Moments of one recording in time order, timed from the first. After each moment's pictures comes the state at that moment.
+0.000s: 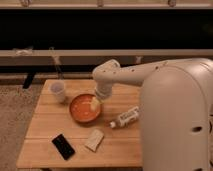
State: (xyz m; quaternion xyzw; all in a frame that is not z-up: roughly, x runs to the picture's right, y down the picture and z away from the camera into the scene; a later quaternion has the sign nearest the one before) arm -0.033 0.082 0.834 -0.31 0.07 0.40 0.86
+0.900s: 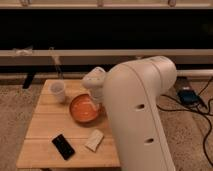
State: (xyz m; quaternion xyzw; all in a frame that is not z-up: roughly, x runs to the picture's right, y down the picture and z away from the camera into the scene) arm -0.033 0.112 0.902 -0.28 0.16 0.40 0.86
